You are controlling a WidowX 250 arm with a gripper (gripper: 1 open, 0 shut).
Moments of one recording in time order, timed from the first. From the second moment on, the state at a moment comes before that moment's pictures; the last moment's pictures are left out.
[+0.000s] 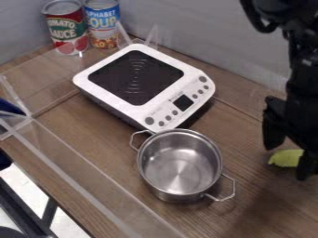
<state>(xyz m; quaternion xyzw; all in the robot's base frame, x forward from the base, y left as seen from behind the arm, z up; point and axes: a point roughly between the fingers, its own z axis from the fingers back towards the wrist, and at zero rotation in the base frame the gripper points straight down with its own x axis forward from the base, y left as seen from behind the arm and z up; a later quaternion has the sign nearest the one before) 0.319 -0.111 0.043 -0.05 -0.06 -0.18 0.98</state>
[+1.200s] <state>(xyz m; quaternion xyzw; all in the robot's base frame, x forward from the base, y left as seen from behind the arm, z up) 0.338 -0.106 0.038 -0.05 -0.02 -0.10 0.99</state>
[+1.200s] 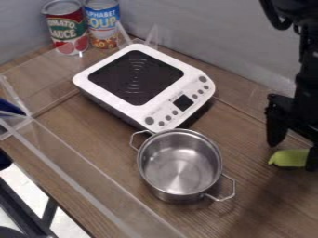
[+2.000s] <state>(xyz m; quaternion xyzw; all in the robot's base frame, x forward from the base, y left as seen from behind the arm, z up) 0.365 -0.116 0.037 -0.04 0.04 -0.09 0.99</state>
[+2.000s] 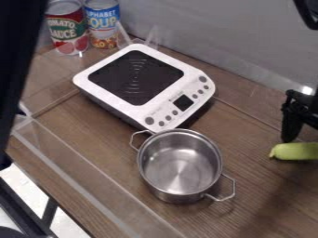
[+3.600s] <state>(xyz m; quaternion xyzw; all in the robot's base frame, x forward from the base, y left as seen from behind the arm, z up) 0.377 -0.088 0.038 -0.02 0.11 -0.07 0.99</state>
